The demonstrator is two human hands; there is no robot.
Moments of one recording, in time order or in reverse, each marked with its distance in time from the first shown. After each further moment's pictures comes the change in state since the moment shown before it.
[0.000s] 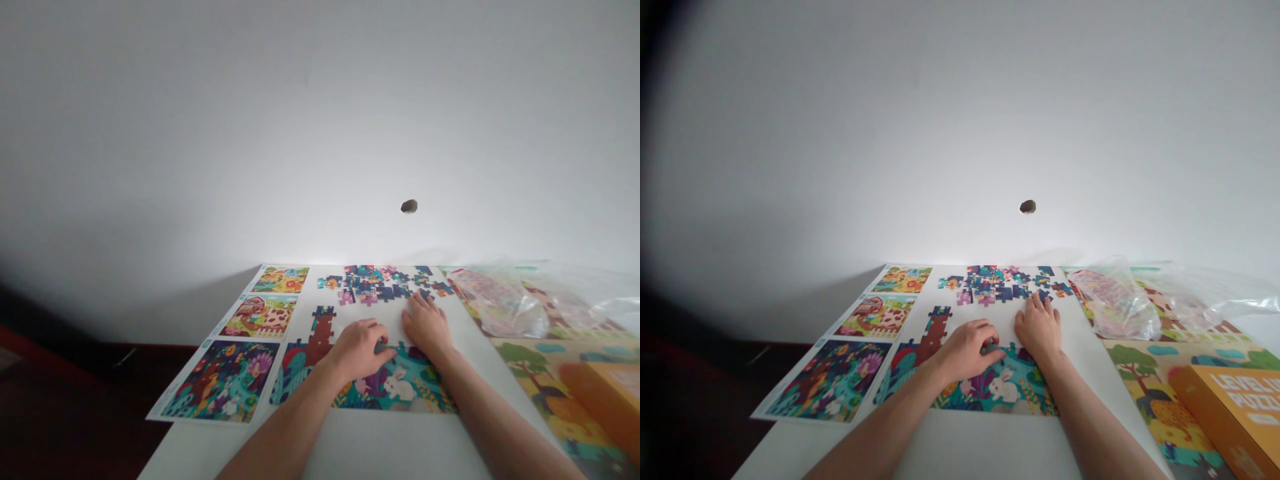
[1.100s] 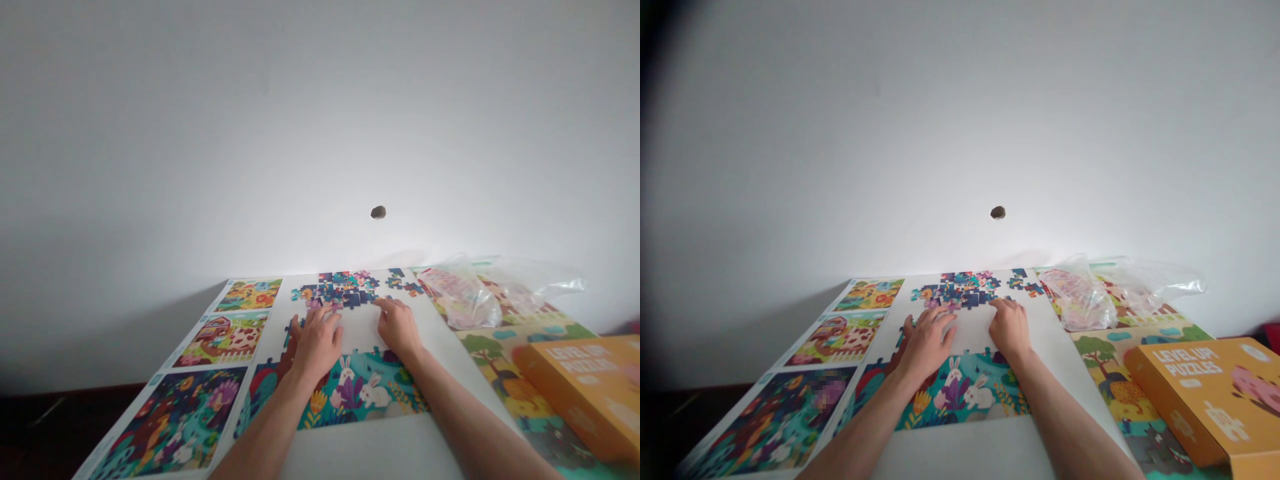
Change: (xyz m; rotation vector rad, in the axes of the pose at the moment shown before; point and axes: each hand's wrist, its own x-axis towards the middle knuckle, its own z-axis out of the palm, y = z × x) left_hand 0.002 -0.023 0.000 0.229 0.293 -0.279; right_hand 0.002 -0.001 -0.007 0.361 0.227 -0.166
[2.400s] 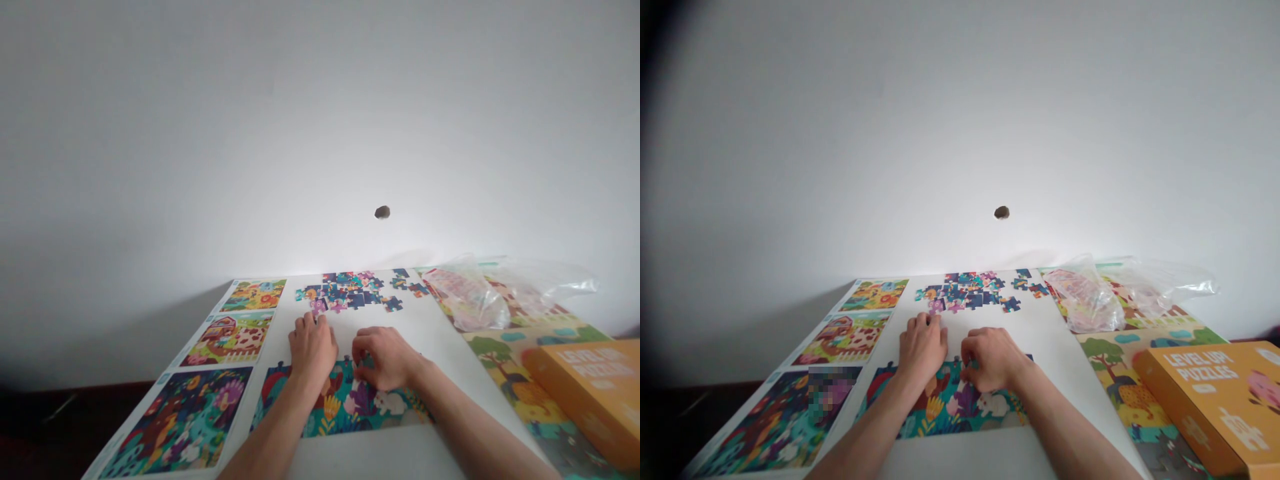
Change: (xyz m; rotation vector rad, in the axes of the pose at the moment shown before) left_hand -0.004 0.003 -0.006 0.315 -0.082 -0.260; right_hand -0.026 -0.044 -0.033 0.063 -0.506 -0.488
